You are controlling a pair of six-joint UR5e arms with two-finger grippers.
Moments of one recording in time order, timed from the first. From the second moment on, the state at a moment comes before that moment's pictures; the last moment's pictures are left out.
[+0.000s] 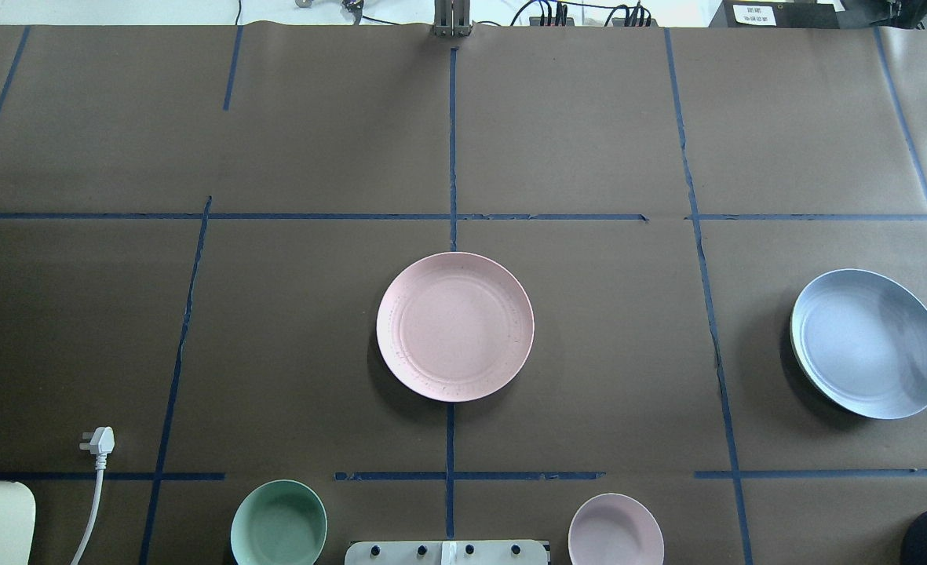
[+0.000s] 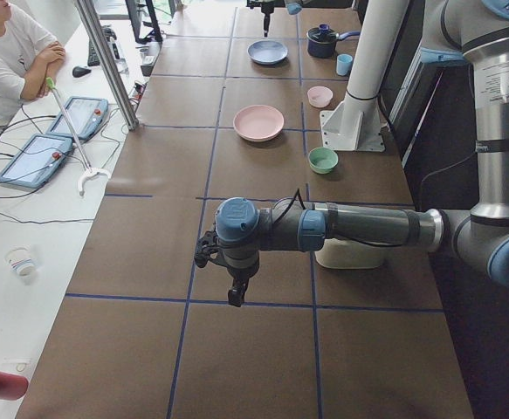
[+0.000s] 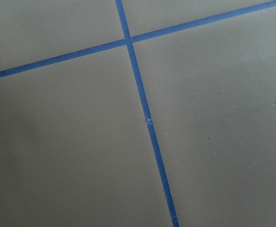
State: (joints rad) left arm -1.57 -1.40 -1.80 -1.50 -2.36 0.26; right arm 1.18 -1.81 1.49 -0.73 2.41 0.69
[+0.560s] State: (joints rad) left arm -1.57 -1.39 -1.80 -1.50 -2.36 0.26; right arm 1.13 -1.81 1.48 -0.72 2.37 0.69
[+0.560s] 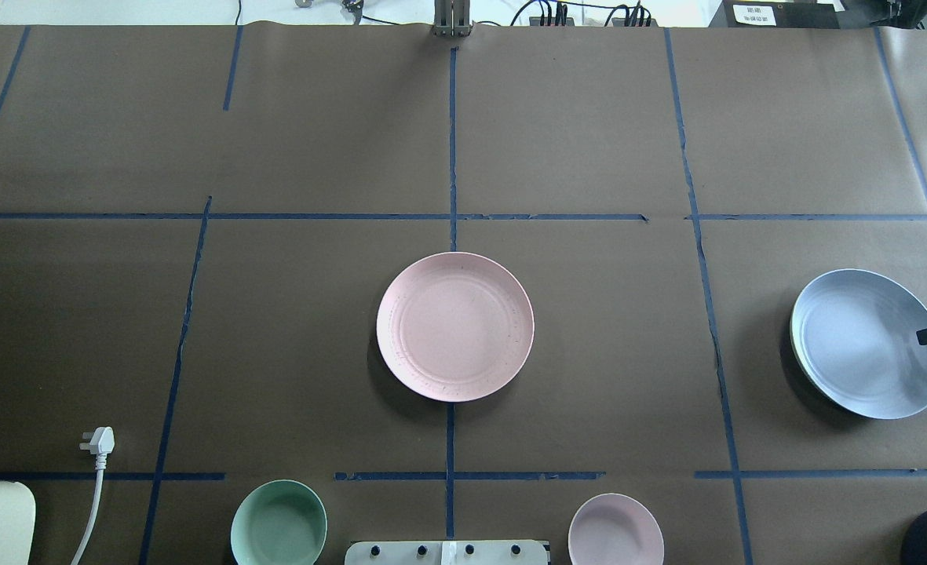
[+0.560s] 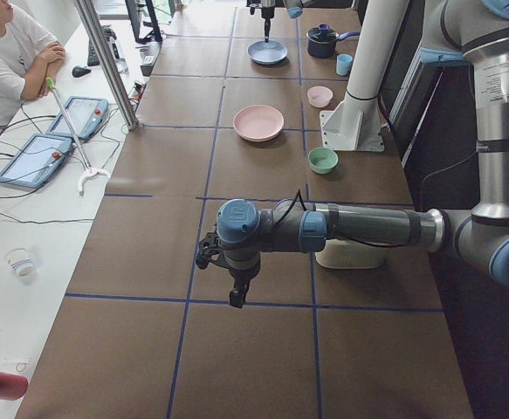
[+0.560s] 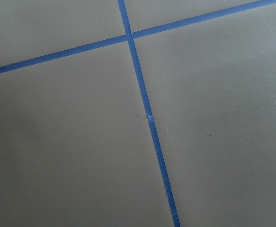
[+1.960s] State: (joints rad) left arm -1.57 -1.38 -1.83 -1.49 -2.36 0.26; right arm 1.15 -1.71 1.62 -0.73 2.55 0.92
